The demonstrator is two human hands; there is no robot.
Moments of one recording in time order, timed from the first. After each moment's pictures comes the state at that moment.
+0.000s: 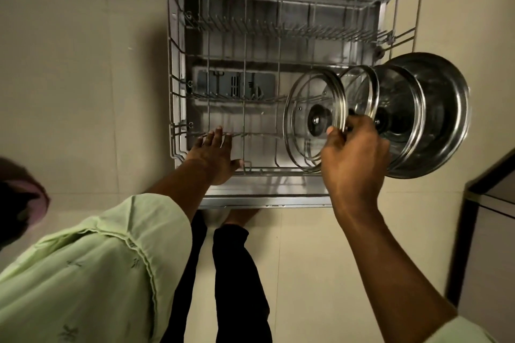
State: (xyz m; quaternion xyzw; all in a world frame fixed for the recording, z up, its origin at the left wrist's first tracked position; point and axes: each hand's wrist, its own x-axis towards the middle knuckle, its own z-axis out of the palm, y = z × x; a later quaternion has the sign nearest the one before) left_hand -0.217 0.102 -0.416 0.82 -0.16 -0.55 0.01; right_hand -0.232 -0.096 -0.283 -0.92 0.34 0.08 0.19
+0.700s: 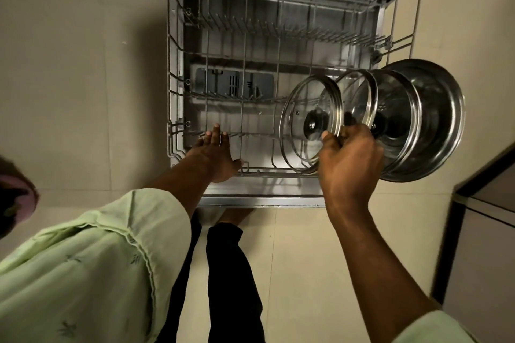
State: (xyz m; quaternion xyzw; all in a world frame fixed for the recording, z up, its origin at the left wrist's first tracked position) left_hand -0.212 0.097 -0.418 0.81 -0.11 -0.58 0.04; right_hand -0.231 -0.092 -0.287 -0.91 0.36 0.06 0.18
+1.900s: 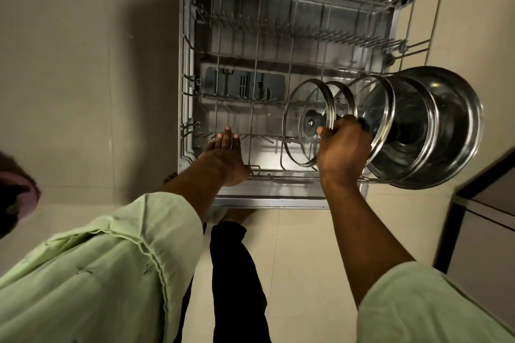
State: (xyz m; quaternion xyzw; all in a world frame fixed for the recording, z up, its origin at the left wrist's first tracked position) left_hand -0.204 0.102 -0.411 0.78 -0.11 -0.61 0.08; right_hand -0.203 -0.082 -0.347 -0.91 0.37 0.11 0.13
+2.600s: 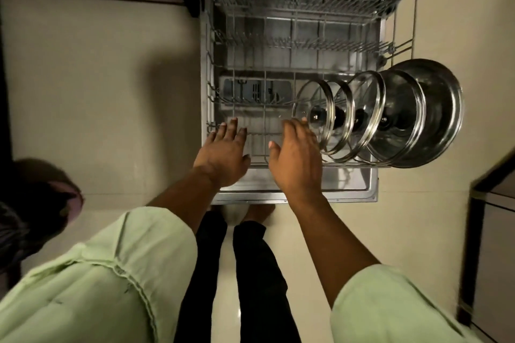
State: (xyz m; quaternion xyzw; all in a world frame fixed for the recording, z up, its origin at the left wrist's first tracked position) left_hand -0.225 0.145 -0.337 0.88 -0.15 -0.43 0.08; right_hand -0.257 0.001 -0.301 -0.96 0.13 0.20 0.15
